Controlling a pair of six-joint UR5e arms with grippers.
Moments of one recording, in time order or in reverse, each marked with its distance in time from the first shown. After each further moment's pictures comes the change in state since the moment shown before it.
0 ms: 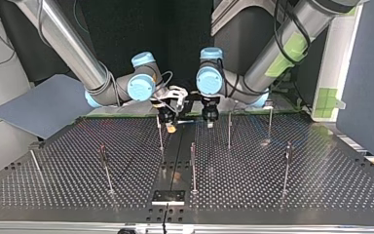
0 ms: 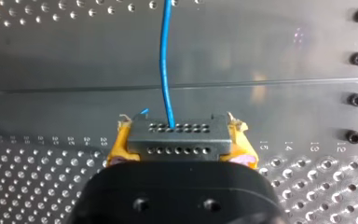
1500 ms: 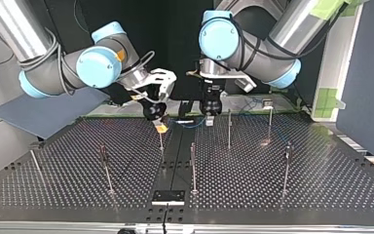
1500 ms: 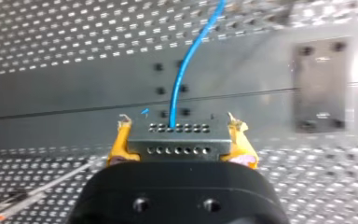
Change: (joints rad) left arm -0.076 0.395 -0.078 -0.159 -0.030 0.019; right arm -0.002 -0.358 0.057 0.276 -0.113 0.048
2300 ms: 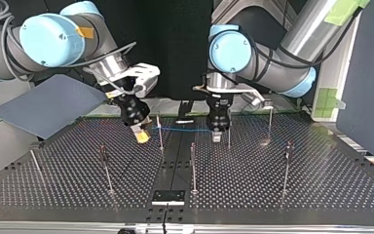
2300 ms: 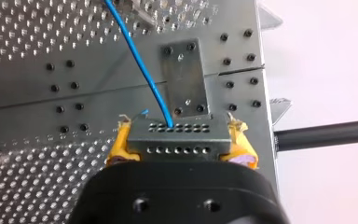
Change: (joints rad) left arm 0.075 -0.008 0.049 0.049 0.061 0.010; right arm -0.027 -0.147 -0.001 -0.001 -0.006 -0.003
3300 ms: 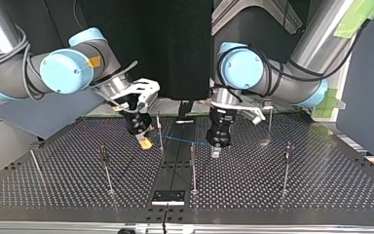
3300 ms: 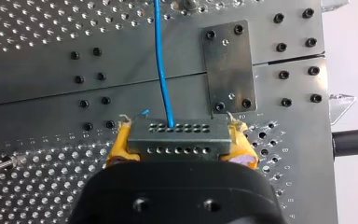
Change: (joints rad) left arm 0.074 -0.032 0.048 0.065 0.179 -0.062; right arm -0.046 0.105 -0.047 -0.015 -0.075 -0.001
